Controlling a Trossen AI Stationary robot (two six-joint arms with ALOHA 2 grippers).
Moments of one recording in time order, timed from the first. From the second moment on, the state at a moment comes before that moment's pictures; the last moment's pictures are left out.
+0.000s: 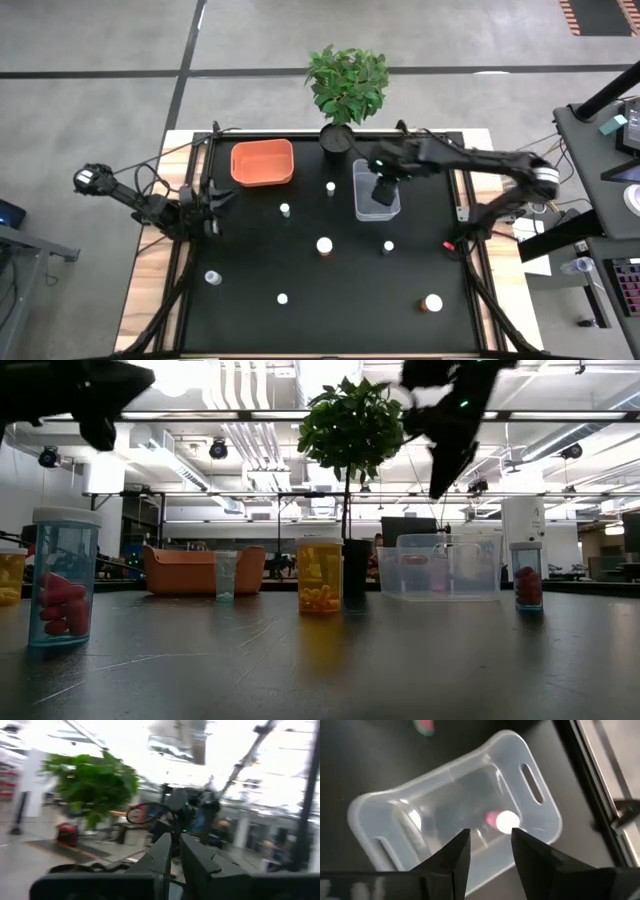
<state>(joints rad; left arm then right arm) -0.44 0.40 0.02 0.86 -0.71 0.09 -0.26 1.41 1.17 -0.91 0.20 0.09</state>
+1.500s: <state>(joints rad) -0.35 1.33 1.13 -0.82 -0.27 -1.45 -0.01 0.25 0.42 -0.10 0.10 -0.17</state>
